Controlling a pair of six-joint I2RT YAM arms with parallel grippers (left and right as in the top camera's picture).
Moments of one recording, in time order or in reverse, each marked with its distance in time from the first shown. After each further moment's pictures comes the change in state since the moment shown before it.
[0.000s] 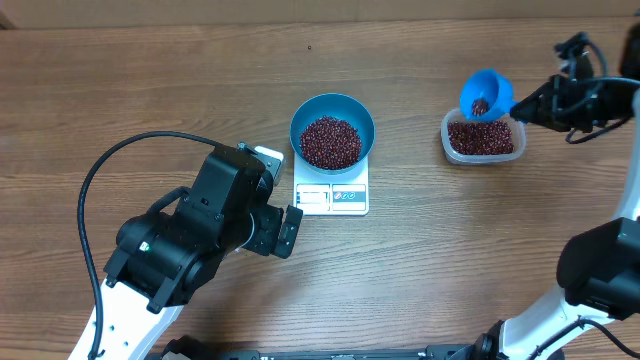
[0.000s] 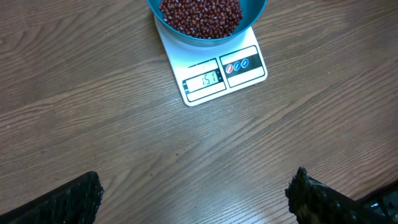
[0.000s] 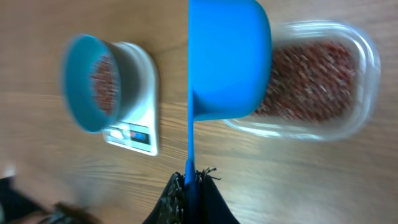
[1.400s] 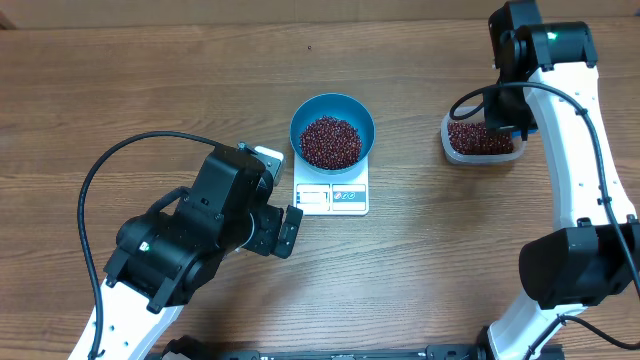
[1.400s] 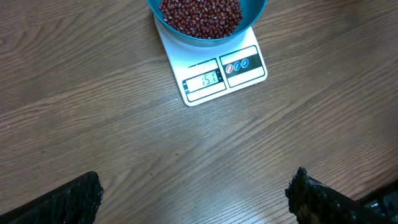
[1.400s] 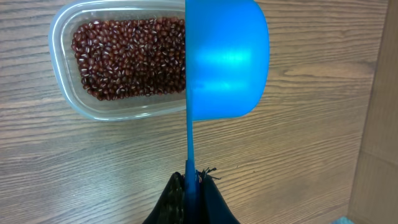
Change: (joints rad) left arm 0.000 0.000 0.000 0.000 0.000 0.000; right arm 0.406 -0.001 0.000 -0.002 0.964 0.343
